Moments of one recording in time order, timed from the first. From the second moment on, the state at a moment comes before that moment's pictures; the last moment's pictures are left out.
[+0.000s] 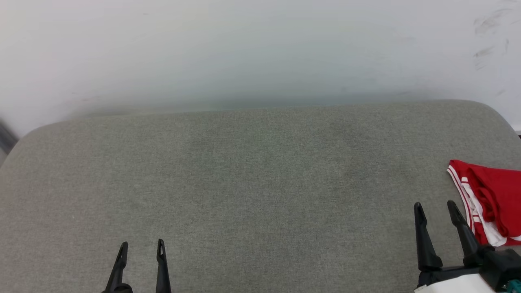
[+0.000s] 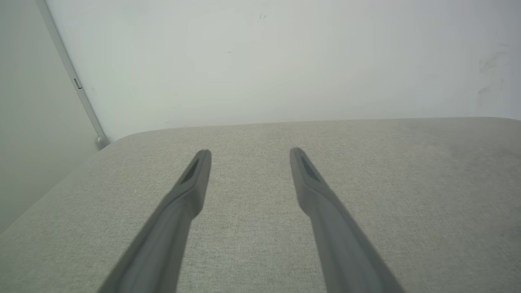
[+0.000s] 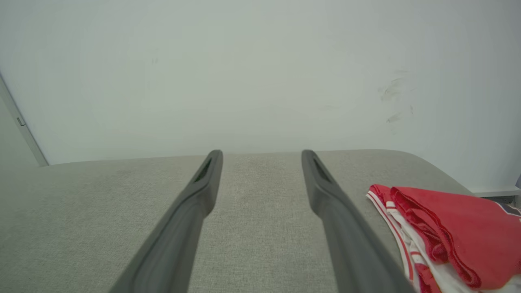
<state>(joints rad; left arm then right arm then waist) 0.26 0.06 -0.06 -0.10 -0.05 0.11 -0.26 0.09 -0.05 -0.04 0.03 0.12 0.13 -0.26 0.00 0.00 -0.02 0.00</state>
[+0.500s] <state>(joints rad) 0.27 0.06 -0.03 -0.10 -0.05 0.08 -0.26 0.15 -0.05 -0.02 0.01 0.16 0.13 -0.26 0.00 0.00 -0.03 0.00</state>
